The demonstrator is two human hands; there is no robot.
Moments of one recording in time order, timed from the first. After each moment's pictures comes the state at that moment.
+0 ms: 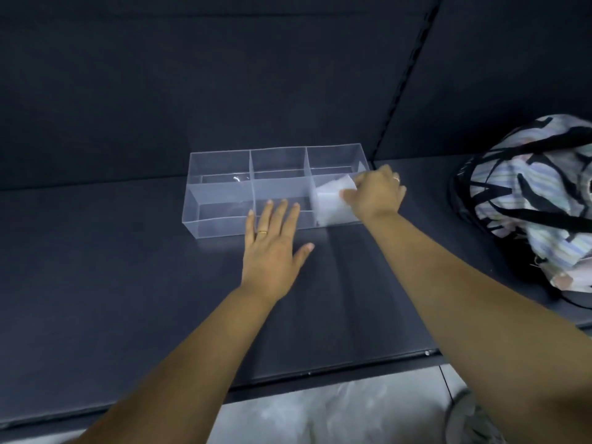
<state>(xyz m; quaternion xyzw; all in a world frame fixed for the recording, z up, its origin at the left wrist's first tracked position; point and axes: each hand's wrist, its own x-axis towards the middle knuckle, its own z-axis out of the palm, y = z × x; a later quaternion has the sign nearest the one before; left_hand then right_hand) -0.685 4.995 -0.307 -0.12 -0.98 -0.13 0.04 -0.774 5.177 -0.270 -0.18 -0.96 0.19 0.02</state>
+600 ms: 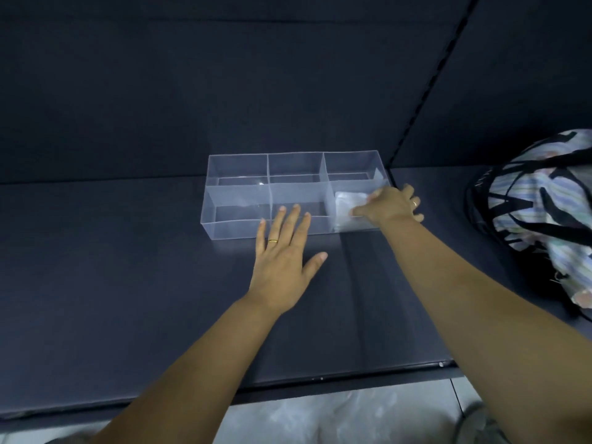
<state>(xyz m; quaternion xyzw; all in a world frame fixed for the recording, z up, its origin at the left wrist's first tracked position) -0.675 4.982 -0.303 -0.14 -0.98 -0.16 0.03 -0.776 5.172 -0.266 -0.28 -0.93 0.22 -0.13</state>
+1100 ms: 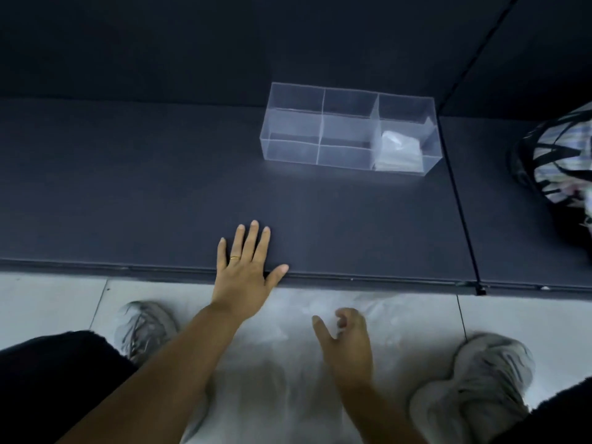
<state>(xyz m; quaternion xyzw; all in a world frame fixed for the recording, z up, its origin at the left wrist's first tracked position) -0.508 4.877 -0.345 0.01 -0.99 -0.07 -0.10 -0.433 5.061 -0.359 -0.24 -0.88 0.40 -0.10</state>
